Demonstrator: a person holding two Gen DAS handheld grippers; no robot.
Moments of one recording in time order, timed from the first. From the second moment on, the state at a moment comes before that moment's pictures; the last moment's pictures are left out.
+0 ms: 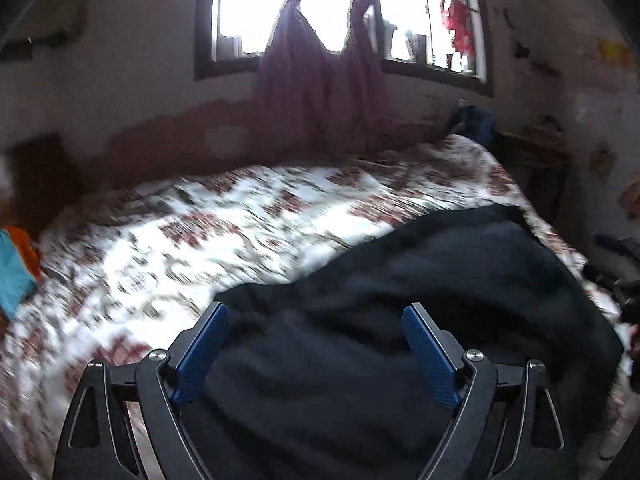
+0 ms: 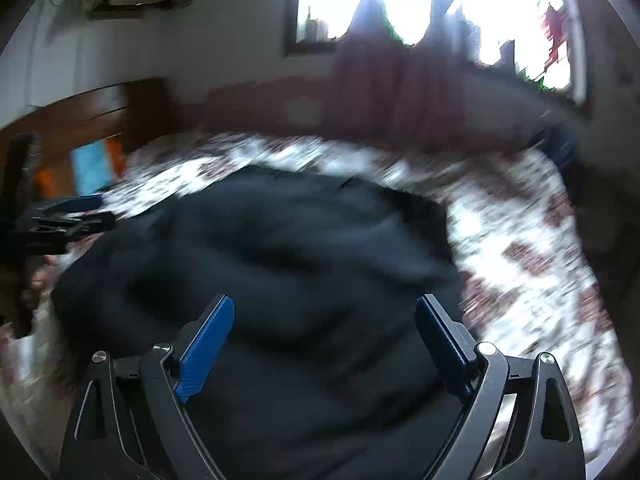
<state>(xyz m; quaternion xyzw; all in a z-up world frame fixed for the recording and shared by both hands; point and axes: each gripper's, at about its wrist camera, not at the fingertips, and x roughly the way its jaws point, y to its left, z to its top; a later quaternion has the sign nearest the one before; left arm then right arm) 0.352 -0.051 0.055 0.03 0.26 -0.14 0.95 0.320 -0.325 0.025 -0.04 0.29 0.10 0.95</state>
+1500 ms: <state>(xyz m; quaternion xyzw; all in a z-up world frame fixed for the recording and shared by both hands) 0.444 -0.035 -0.042 -0.10 0.36 -0.09 0.92 0.471 -0.389 -0.060 0.13 0.36 0.01 0.92</state>
